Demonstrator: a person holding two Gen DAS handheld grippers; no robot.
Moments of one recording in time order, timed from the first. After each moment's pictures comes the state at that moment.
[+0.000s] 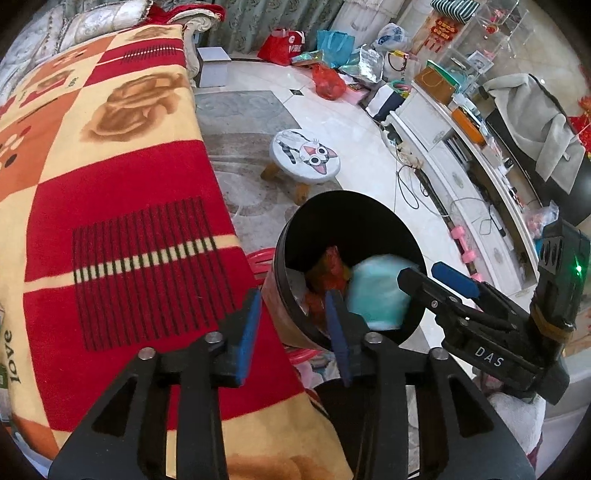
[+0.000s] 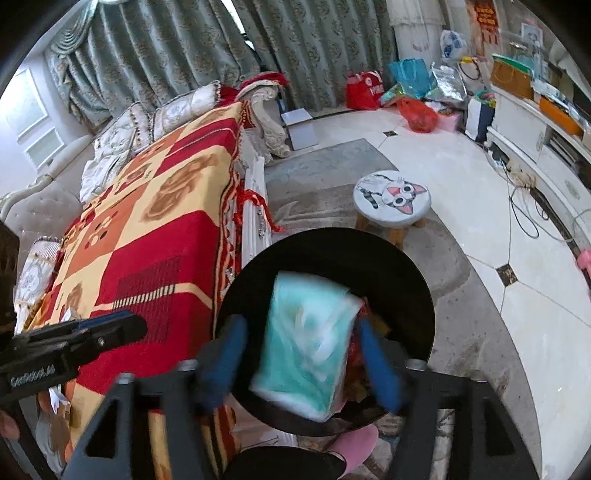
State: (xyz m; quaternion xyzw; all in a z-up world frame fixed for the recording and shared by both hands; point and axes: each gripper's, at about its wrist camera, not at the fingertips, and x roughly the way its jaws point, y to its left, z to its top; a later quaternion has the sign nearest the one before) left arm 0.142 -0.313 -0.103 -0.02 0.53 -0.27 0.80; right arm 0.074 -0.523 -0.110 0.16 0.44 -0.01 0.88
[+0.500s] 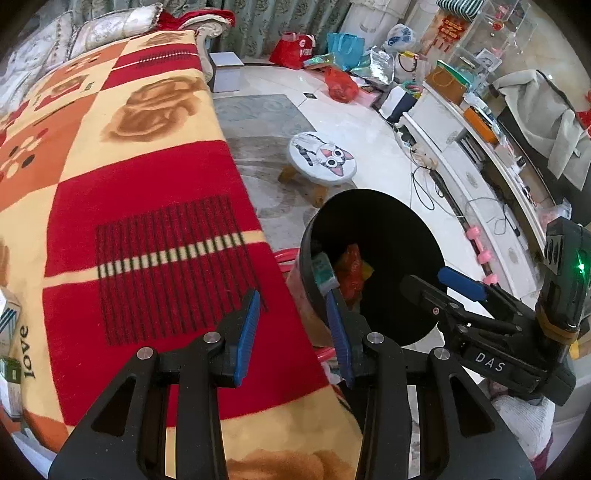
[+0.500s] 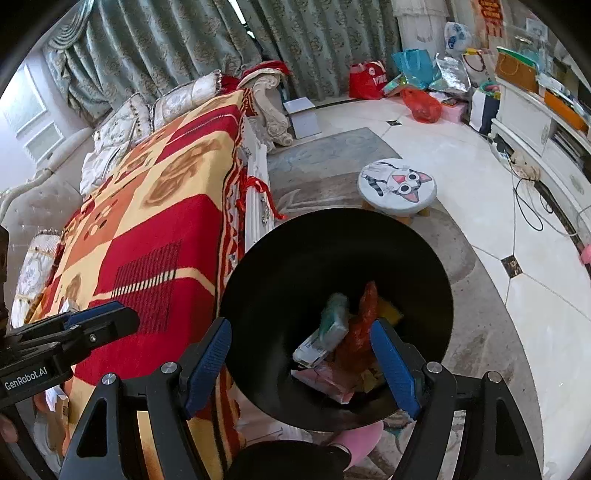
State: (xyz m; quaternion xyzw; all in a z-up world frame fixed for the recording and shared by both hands) left arm 0.137 -0.298 -0.105 0.00 0.52 -0.24 0.82; right arm 0.076 -0.504 -0.119 0.15 0.46 0.01 0.88
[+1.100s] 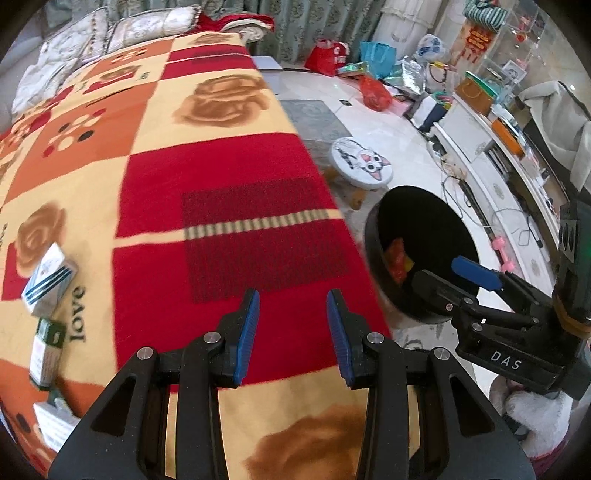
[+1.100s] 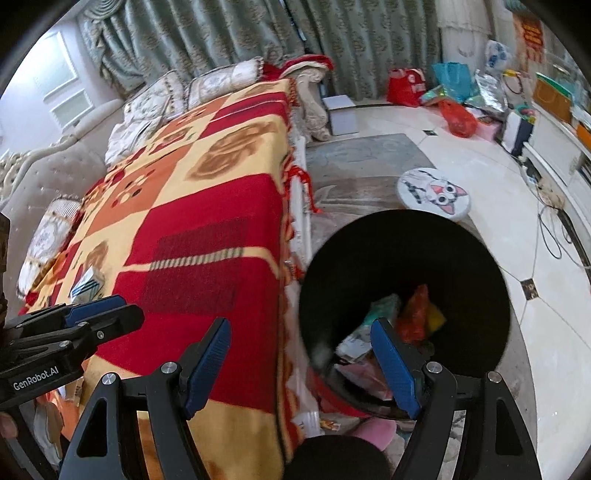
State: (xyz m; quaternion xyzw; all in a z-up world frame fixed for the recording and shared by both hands) left arm 0.116 -0.227 -0.100 0.00 0.52 -0.18 0.84; right arm 0.080 -0.433 -0.111 0.10 0.46 0.07 0.88
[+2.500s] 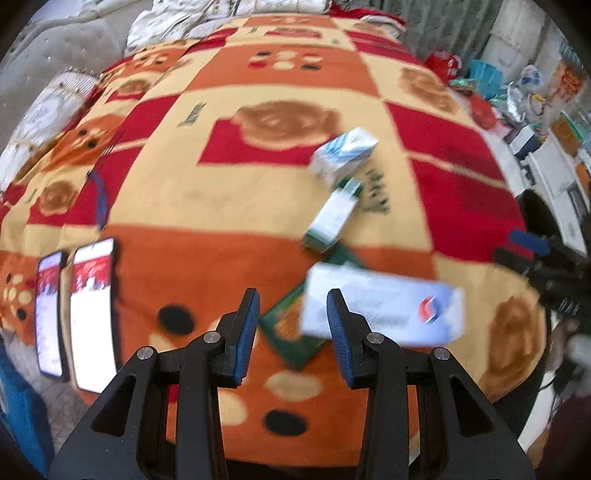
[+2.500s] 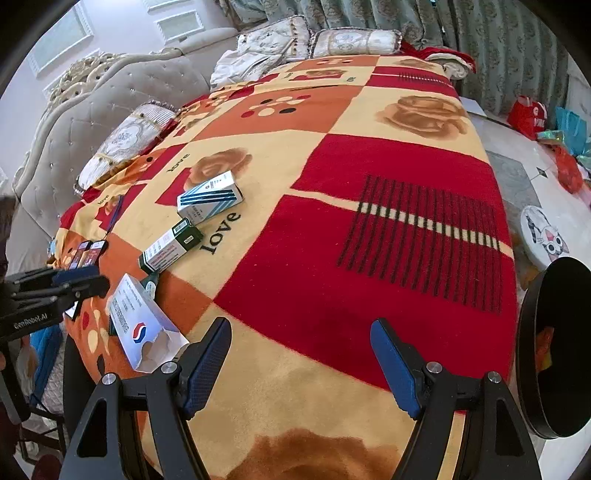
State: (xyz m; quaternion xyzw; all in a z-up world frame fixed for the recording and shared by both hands) left arm 0.031 0.015 -0.108 -0.02 0.55 0.01 0.83; right arm 0.077 -0.259 -0.120 0.01 0.49 0.25 0.84
